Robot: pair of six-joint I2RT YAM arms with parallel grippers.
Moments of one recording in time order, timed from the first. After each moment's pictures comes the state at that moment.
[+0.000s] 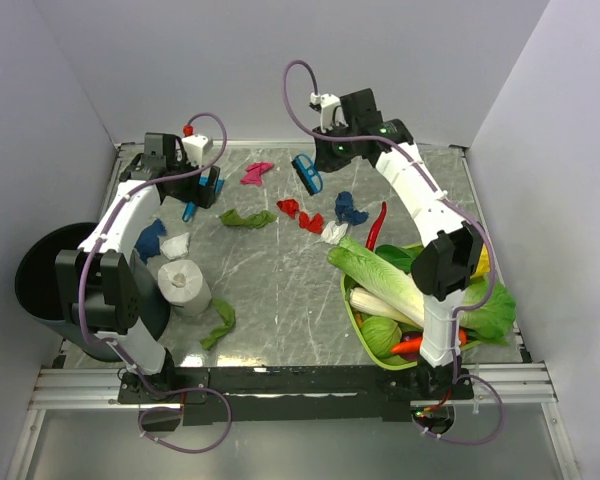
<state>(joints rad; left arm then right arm) -0.07 1.67 1.44 -0.57 0.22 0.26 0.40 2.00 2.17 -0.89 -0.32 -0.11</state>
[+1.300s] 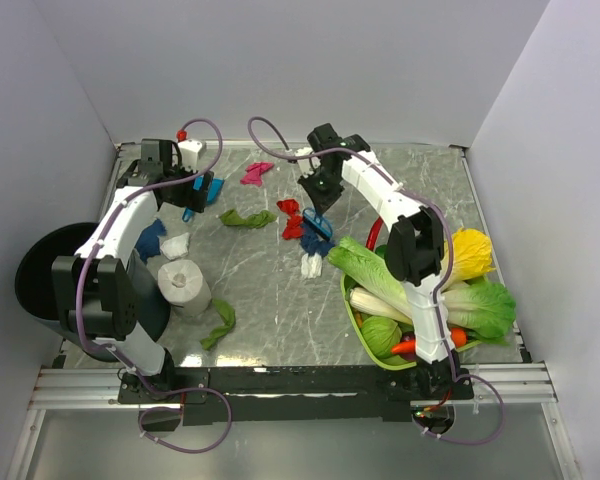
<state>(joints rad) -0.05 1.62 1.37 -0.54 0.12 0.26 0.48 2.26 2.21 -1.16 -0.17 -0.27</state>
